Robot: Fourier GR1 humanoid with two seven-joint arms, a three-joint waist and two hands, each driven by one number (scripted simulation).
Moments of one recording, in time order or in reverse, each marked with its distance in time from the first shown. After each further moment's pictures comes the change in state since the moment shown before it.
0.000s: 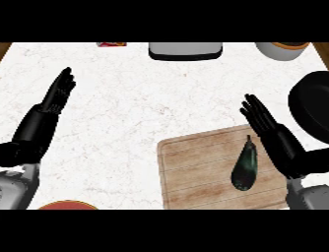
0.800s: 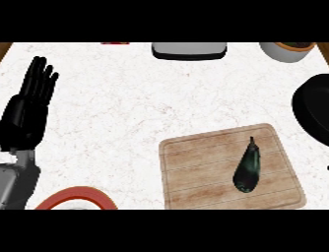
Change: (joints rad) left arm -0.043 -0.095 0.160 0.045 0.136 0.068 0.069; right arm 0.024 -0.358 -0.315 0.444 0.118 0.343 -0.534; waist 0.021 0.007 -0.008
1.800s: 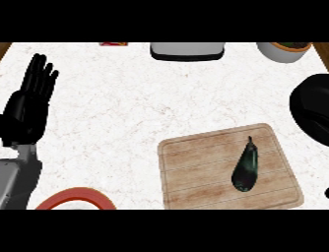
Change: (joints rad) left arm -0.033 -0.032 0.047 0.043 -0.016 -0.021 0.021; right arm -0.057 -0.107 0.191 -0.275 0.320 0.081 0.282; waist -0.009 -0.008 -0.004
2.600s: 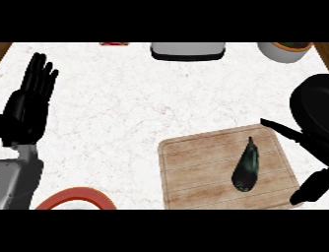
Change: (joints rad) left arm -0.002 -0.042 0.039 -0.021 -0.059 -0.030 0.023; right arm 0.017 0.216 0.015 -0.065 0.189 0.048 0.146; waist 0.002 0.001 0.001
